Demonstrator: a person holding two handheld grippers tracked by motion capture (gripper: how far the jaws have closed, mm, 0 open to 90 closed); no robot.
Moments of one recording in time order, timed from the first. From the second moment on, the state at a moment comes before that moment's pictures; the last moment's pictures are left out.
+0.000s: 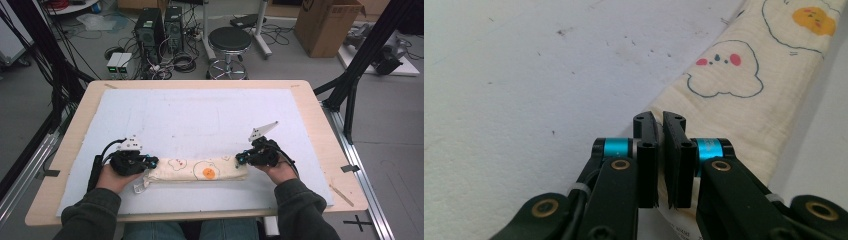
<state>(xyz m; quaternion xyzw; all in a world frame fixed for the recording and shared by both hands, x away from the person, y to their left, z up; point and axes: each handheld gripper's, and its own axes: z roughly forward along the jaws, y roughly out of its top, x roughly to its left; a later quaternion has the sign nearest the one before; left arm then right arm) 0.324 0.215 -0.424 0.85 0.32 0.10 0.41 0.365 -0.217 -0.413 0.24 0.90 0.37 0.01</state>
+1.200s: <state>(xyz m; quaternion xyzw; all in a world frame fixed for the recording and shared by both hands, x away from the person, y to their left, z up) 0.391 0.208 -0.423 0.81 0.38 0.16 0.42 0.437 -0.213 -0.403 0.29 0.88 0.39 0.06</state>
